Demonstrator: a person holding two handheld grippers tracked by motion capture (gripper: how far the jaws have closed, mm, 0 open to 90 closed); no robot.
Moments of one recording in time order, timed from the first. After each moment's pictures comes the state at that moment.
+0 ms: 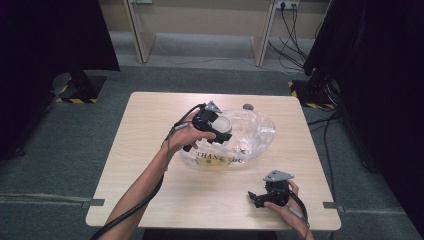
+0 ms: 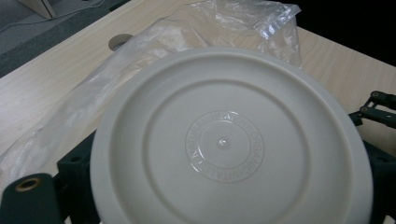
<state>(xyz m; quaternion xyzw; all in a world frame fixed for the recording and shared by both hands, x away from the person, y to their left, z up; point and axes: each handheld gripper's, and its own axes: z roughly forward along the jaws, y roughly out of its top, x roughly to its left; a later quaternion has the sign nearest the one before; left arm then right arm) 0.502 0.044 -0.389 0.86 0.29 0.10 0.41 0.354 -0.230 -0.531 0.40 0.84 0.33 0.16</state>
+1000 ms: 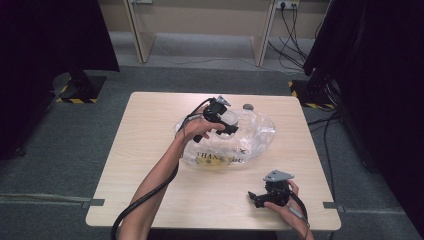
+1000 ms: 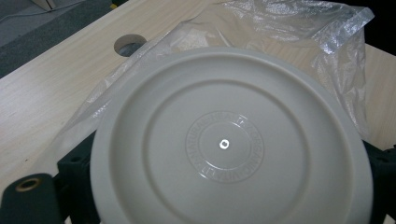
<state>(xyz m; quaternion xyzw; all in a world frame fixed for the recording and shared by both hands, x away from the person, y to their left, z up) 0.550 0.016 -0.413 0.86 0.30 0.10 0.39 0.354 -0.230 -0.532 0.40 0.84 0.33 0.16</state>
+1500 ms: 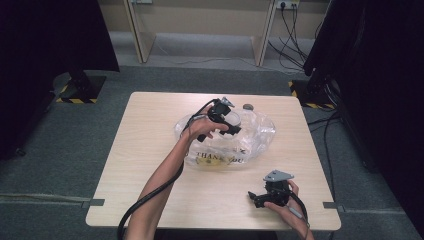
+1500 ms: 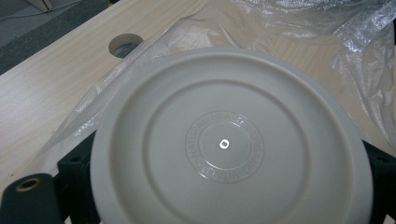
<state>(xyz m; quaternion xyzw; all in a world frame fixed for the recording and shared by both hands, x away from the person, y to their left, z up) 0.561 0.004 -0.427 0.87 0.29 0.10 0.39 0.354 -0.230 -0.532 0.40 0.84 0.33 0.16</state>
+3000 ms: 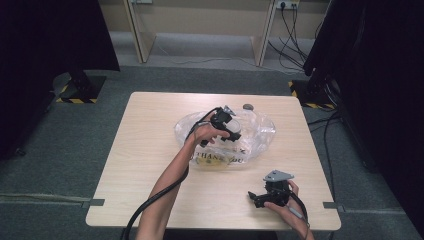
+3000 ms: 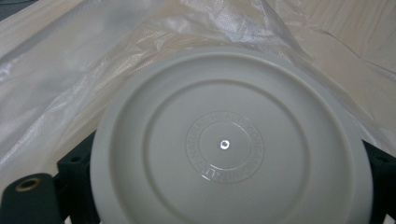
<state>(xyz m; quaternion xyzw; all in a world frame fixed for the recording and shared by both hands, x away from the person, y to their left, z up) 0.570 -0.003 -0.476 0.88 0.29 0.09 0.38 0.354 -0.230 -0.532 0.40 0.84 0.33 0.16</state>
